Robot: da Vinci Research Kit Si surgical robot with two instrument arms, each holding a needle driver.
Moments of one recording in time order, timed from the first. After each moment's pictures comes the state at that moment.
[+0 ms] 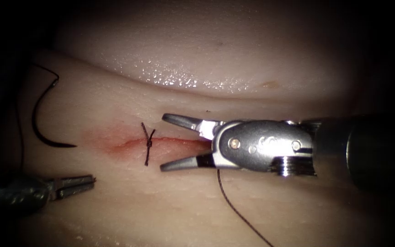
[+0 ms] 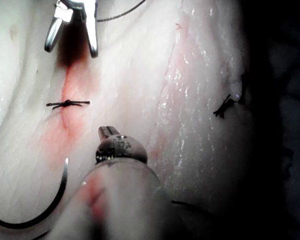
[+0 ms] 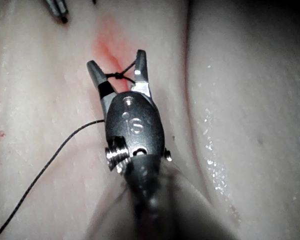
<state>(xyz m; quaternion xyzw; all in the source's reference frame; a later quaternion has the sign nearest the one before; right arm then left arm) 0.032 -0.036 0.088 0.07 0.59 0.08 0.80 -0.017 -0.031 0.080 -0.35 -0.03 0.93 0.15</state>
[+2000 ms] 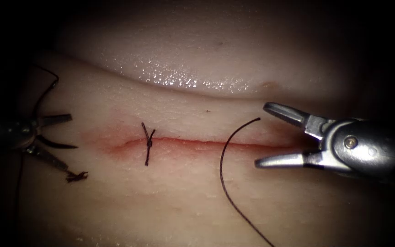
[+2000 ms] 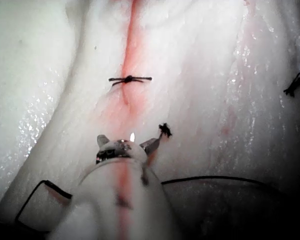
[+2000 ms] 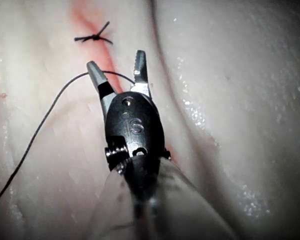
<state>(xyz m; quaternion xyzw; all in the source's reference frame) 0.021 -0.034 0.081 0.08 0.56 0.15 0.81 -0.012 -0.024 0.084 -0.30 -0.16 0.94 0.09</state>
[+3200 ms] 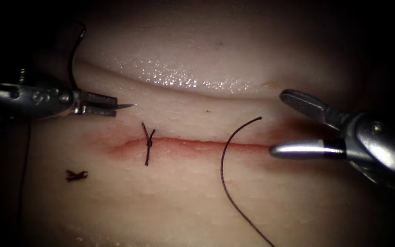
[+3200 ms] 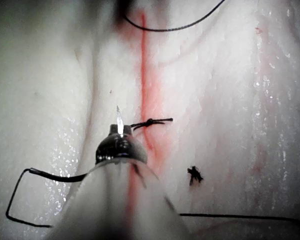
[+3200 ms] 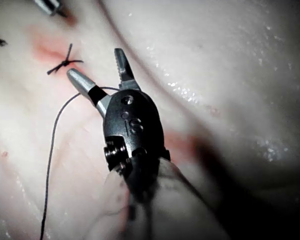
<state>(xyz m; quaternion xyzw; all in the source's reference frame) 0.019 -0.032 0.080 0.14 0.58 0.28 0.75 -0.020 -0.018 0.082 -0.40 -0.07 0.91 0.03</state>
